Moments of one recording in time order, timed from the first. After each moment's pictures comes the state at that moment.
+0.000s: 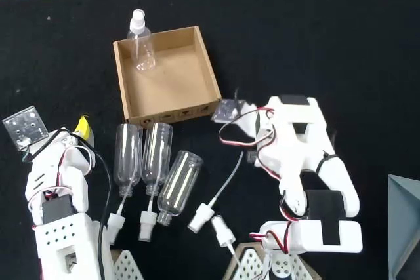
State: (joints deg) left arm -24.8 -79.3 87.9 29.1 8.1; right arm 1.1 -3.2 39.5 70.9 70.3
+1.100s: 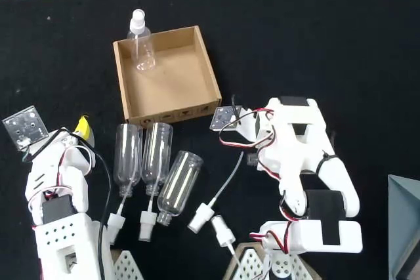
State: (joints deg) left arm -24.8 -79.3 87.9 29.1 8.1; right arm 1.1 -3.2 39.7 70.9 76.0
